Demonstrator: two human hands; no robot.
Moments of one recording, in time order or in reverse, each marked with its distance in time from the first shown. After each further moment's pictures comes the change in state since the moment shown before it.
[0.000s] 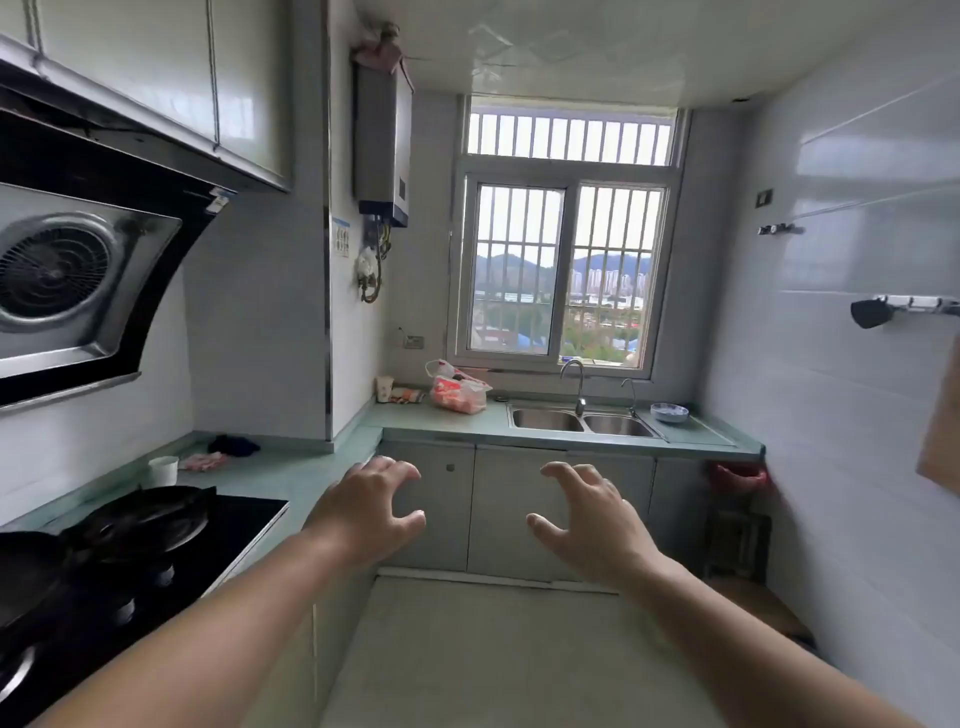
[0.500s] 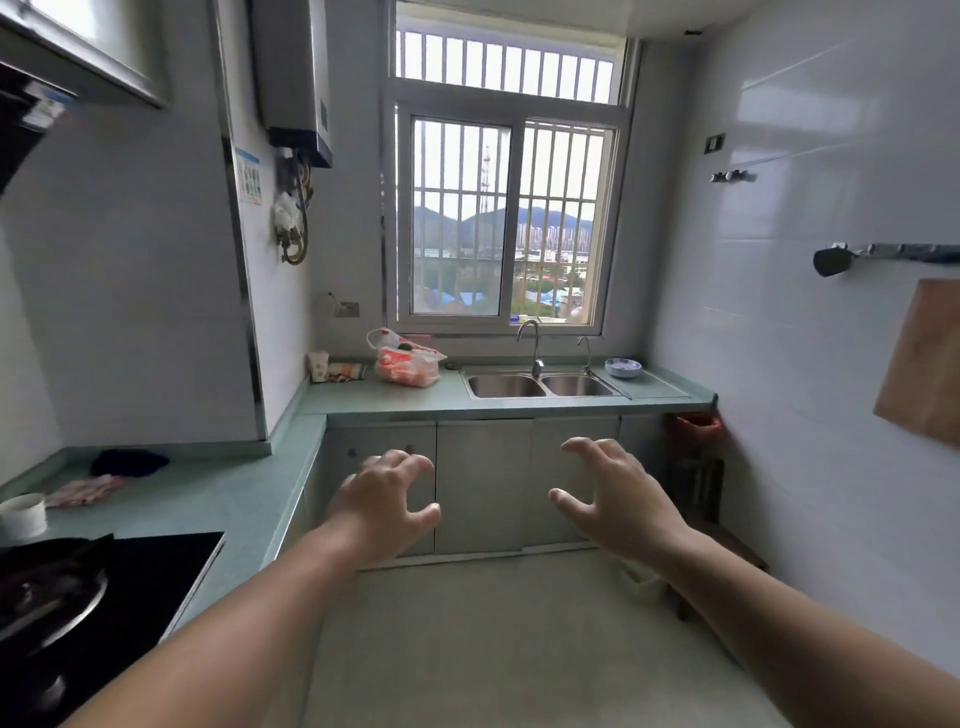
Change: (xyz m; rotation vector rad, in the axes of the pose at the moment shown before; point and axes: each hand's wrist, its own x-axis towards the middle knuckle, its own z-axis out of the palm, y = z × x) left_hand 0.166 -0.117 0.067 -0.089 -0.138 0.151; right_hand 0.144 -0.017 0.089 -0.063 0.043 0.216
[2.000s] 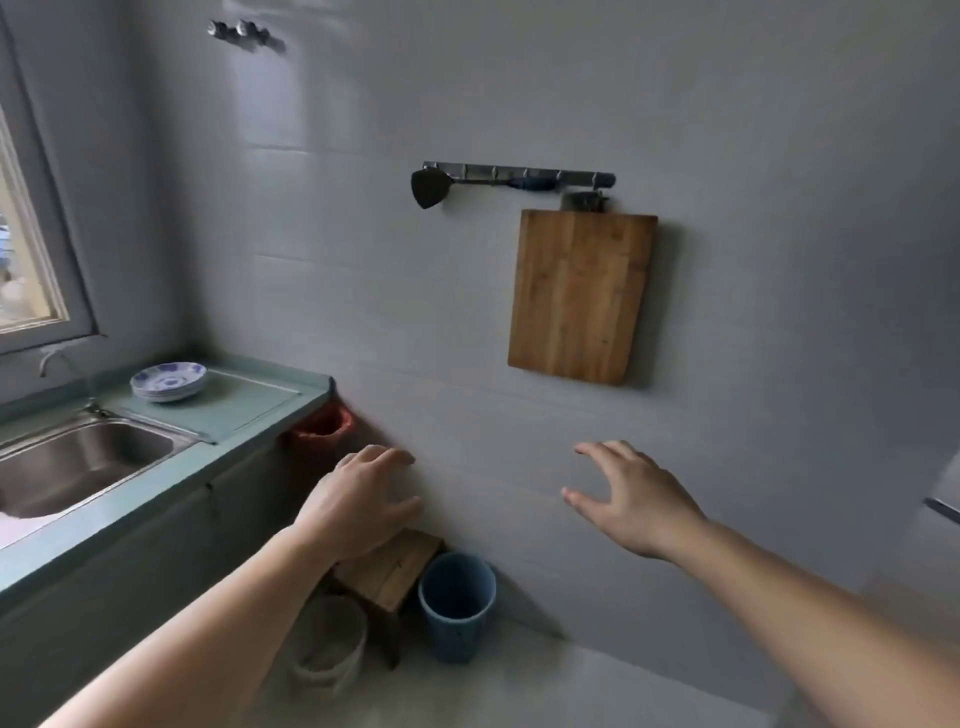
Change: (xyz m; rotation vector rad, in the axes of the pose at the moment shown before) left_hand 0.659 0.342 0.386 -0.320 -0.400 0.919; right_hand 0.291 0.495 -0.014 -0.400 0.148 0.975
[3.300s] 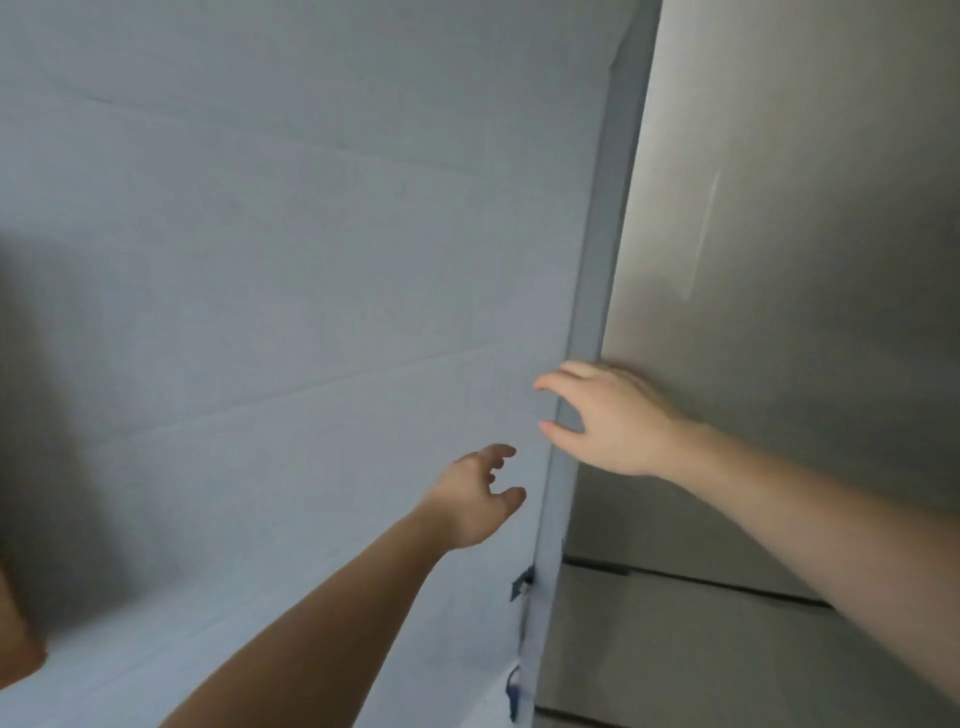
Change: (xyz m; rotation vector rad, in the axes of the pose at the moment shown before) left_hand 0.382 0.560 0.288 -0.604 -0.740 1.009; right_hand 0.095 0.413 -0.187 -0.599 0.204 0.705
